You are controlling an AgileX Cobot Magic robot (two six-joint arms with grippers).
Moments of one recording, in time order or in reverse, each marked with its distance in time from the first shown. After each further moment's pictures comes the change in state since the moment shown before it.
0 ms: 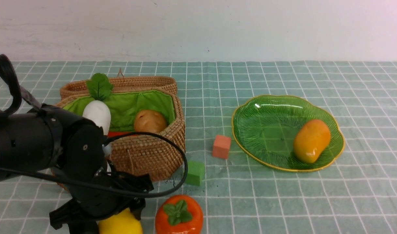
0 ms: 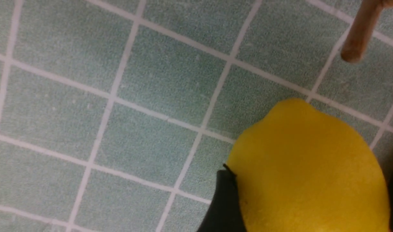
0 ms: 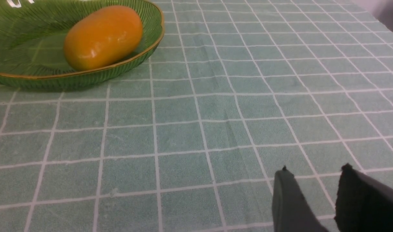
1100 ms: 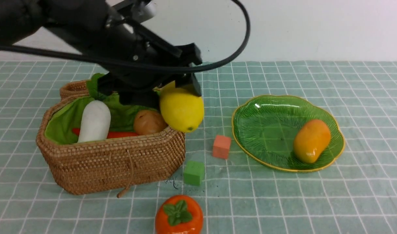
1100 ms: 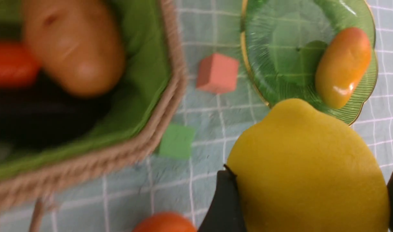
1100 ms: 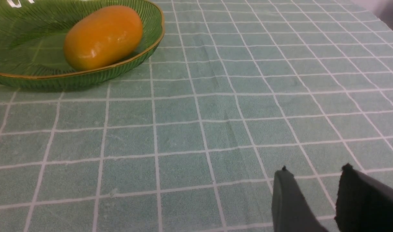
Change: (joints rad) right arm 0.000 0.000 0.000 0.000 -0.001 0.000; left arm 0.000 0.118 -0.721 -0.253 0.165 0.518
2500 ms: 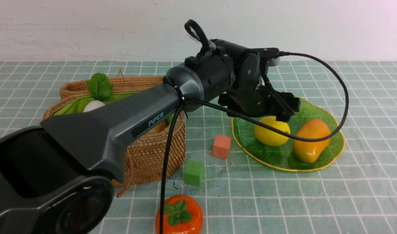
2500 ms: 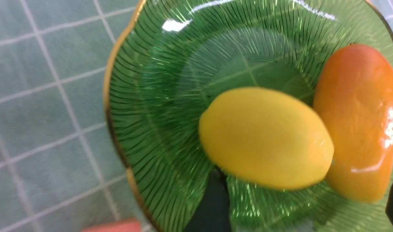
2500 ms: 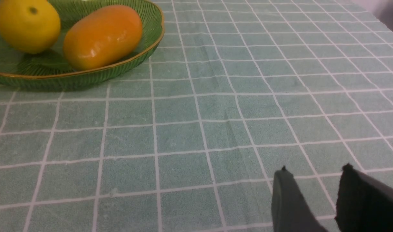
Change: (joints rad) right arm 0.000 0.000 0.000 0.000 0.000 0.000; left arm -0.231 0.595 -0.518 0.210 -0.174 0.038
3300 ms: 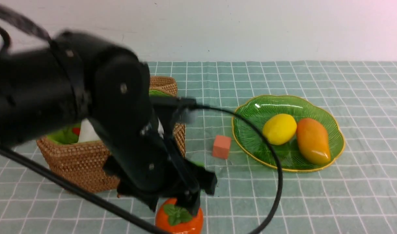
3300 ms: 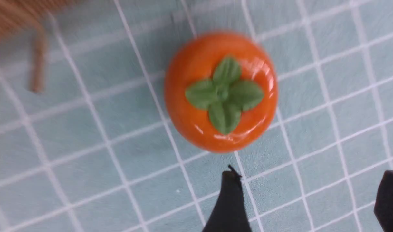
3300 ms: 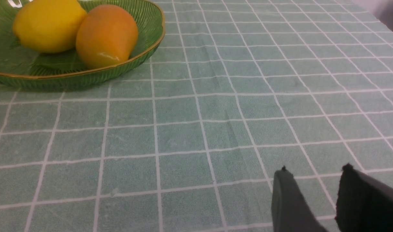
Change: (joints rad) right arm 0.000 0.000 0.000 0.000 0.000 0.000; left arm 0.003 -0.727 0.970 -0.096 0.206 -0.022
